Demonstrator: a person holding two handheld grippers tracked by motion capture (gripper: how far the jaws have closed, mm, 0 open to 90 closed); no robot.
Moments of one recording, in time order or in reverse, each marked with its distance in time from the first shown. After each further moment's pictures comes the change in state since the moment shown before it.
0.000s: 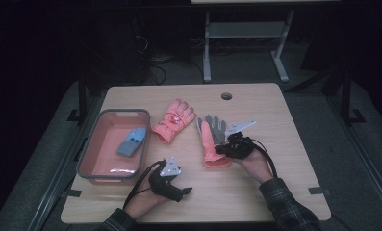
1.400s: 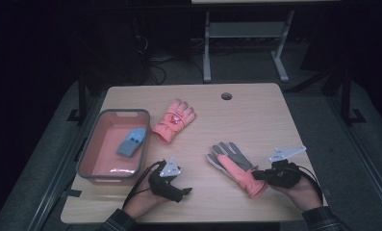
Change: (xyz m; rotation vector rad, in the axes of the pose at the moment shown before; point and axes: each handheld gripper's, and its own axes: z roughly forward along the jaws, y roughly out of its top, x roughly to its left) left arm -0.001 -0.001 0.000 -0.011 -0.002 -0.004; right arm 0.006 -0.095 -0.098 0.031 0.020 0.039
